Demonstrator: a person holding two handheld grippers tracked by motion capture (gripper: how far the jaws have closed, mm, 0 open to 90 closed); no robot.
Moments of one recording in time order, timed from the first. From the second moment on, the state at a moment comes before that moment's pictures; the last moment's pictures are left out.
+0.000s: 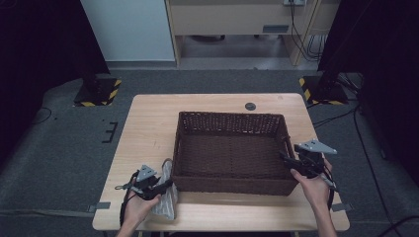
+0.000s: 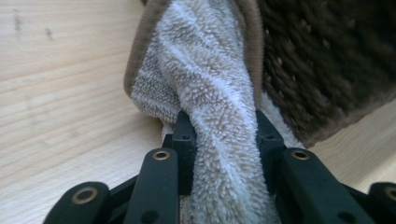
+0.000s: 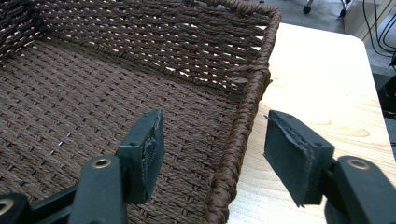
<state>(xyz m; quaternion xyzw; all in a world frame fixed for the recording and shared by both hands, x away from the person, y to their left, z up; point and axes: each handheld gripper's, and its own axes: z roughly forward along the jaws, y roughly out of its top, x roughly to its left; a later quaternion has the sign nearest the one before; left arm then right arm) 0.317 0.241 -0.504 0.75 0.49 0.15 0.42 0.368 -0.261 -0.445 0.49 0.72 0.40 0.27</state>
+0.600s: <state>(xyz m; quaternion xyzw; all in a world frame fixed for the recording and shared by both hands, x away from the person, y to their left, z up) 0.337 0.315 -0.462 0.68 0.55 0.26 0.40 0.367 -0.263 -0.443 0.49 0.72 0.40 0.27</state>
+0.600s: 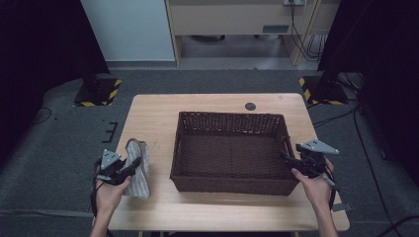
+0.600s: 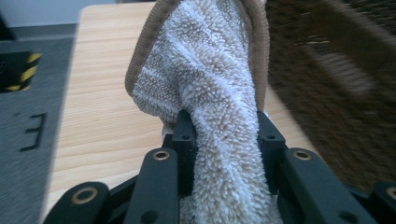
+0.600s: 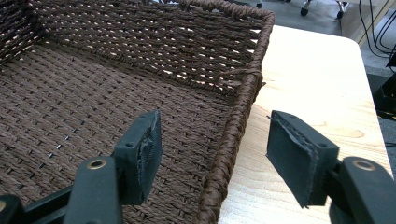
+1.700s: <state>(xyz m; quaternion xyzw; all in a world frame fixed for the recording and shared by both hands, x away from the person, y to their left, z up) 0.354 0.316 -0.507 0.72 0.56 0.24 0.34 0.368 -0.259 -0.447 0.50 0.73 0.39 0.26</state>
